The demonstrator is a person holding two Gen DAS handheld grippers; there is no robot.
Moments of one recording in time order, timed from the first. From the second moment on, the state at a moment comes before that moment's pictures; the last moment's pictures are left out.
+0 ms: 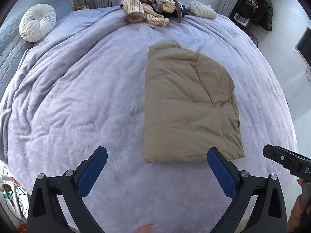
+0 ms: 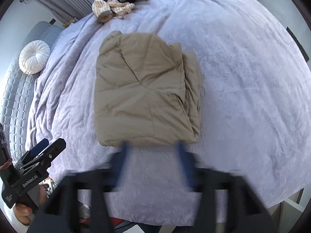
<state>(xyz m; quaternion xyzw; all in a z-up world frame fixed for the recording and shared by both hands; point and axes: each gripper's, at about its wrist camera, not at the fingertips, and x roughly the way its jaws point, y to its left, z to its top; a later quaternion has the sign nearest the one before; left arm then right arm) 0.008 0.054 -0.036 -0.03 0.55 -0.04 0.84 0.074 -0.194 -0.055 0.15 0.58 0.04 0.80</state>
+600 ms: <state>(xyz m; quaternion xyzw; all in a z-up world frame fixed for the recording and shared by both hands) -0.004 0.046 0.005 -0.02 0.53 -0.02 0.85 0.057 -0.181 0.001 0.09 0.51 -0.01 0.85</state>
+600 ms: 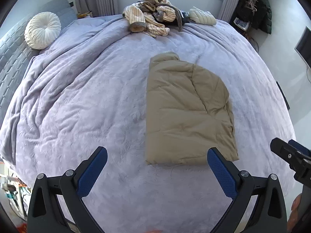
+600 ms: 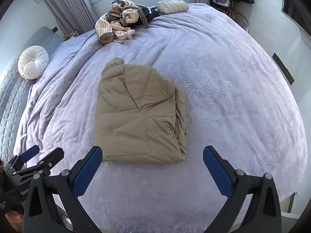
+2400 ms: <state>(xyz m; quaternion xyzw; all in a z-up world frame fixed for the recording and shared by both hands) -0.005 0.045 0.022 -0.01 0.51 -0.01 0.86 0.057 -0.183 0.009 0.08 0.51 -0.03 0.86</state>
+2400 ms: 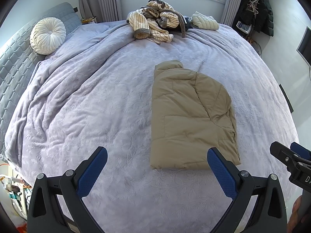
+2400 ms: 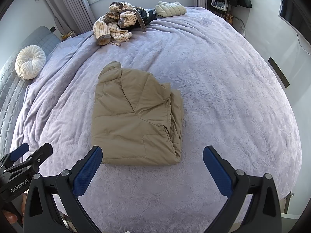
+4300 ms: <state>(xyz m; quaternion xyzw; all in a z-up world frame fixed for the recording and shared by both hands) -0.005 0.045 0.020 -0.01 0.51 -0.01 0.86 0.055 -0.181 0.007 0.08 0.51 -0.02 0.86</state>
